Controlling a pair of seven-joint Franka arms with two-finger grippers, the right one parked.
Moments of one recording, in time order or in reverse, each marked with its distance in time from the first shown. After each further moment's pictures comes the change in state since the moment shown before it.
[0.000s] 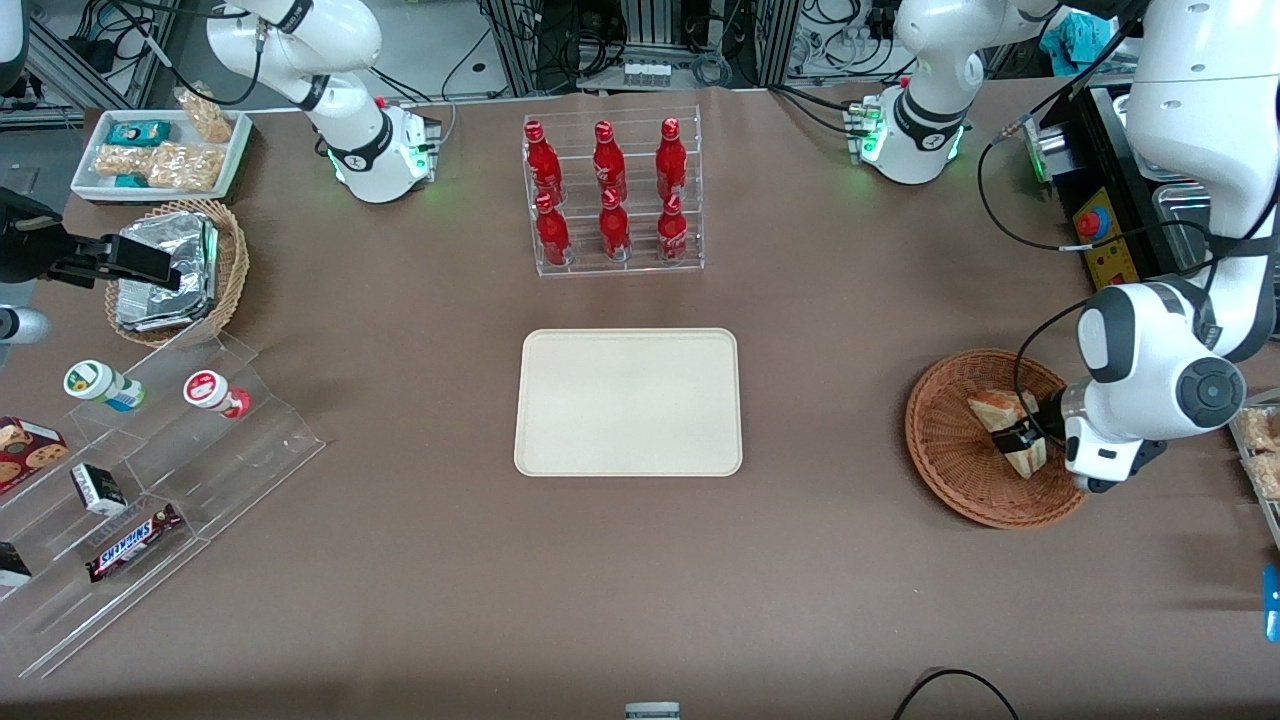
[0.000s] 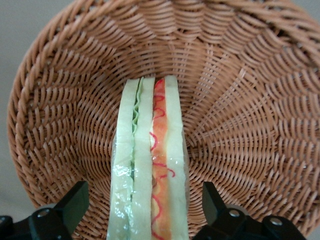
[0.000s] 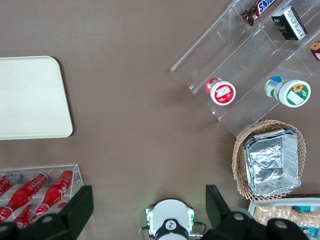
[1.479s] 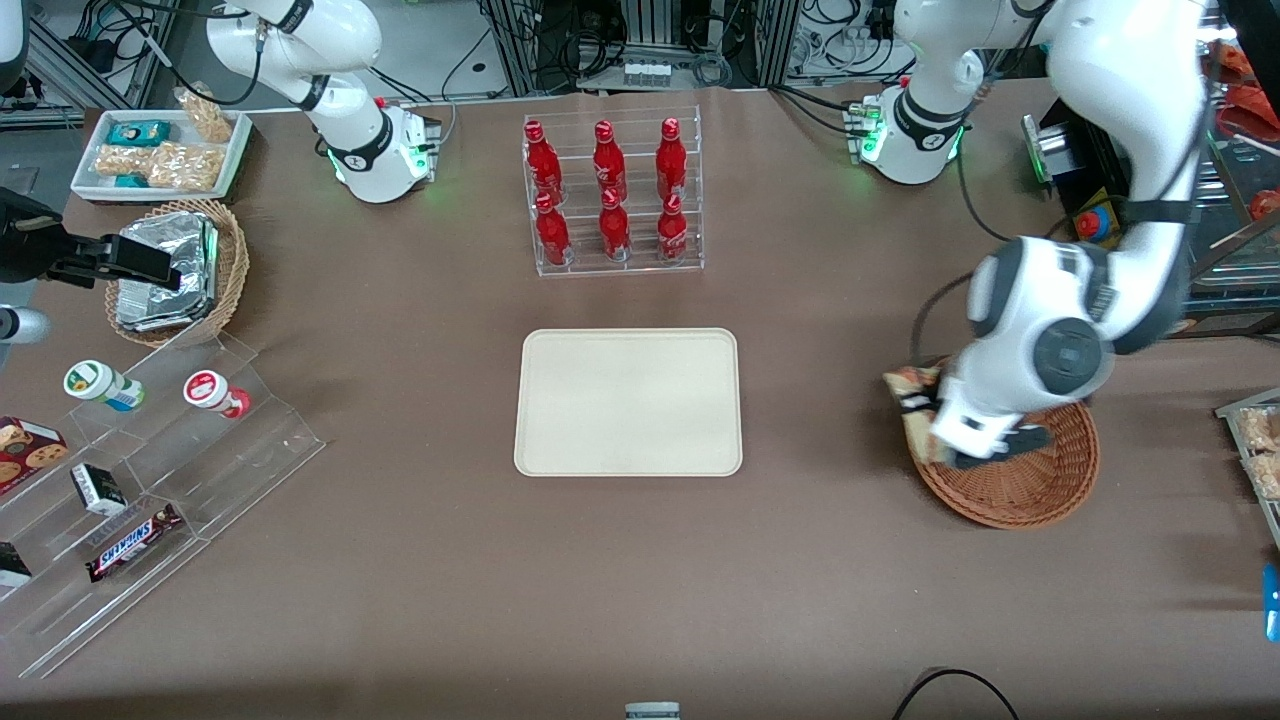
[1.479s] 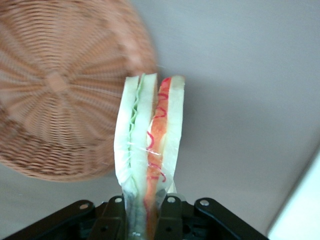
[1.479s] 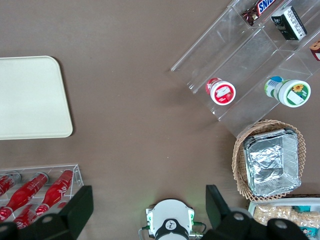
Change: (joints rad) arm -0.262 -0.126 -0.101 0.067 -0.001 -0.192 -0.009
